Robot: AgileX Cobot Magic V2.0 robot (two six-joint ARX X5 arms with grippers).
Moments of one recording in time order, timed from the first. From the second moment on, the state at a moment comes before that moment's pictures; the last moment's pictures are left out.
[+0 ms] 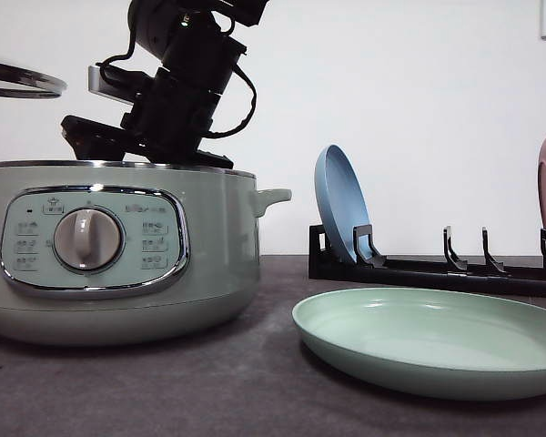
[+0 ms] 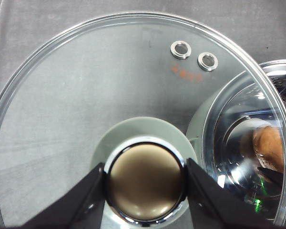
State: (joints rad) left_arx 0.04 1.37 1.69 -1.22 -0.03 0.04; right_arx 0.83 2.23 1.99 -0.71 -0.13 0.06
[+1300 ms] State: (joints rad) left_arx 0.04 1.37 1.69 -1.22 -0.03 0.04; right_arx 0.80 2.13 1.99 -0.75 -0.13 0.08
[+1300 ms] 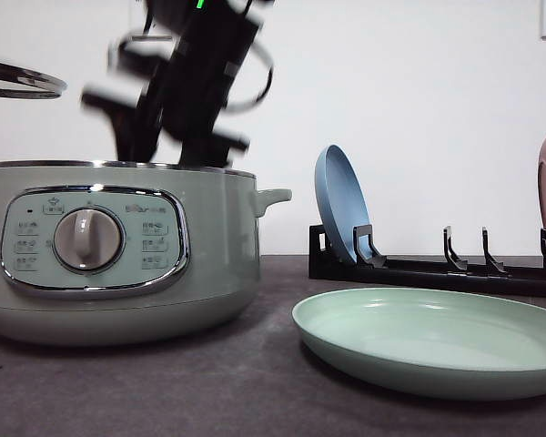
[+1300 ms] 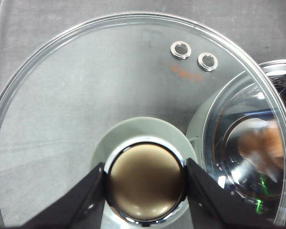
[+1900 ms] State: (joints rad) left_arx -0.02 1.37 1.69 -1.22 -0.02 0.04; right_arx 0.59 1.68 1.91 -0.99 -0.13 0.05
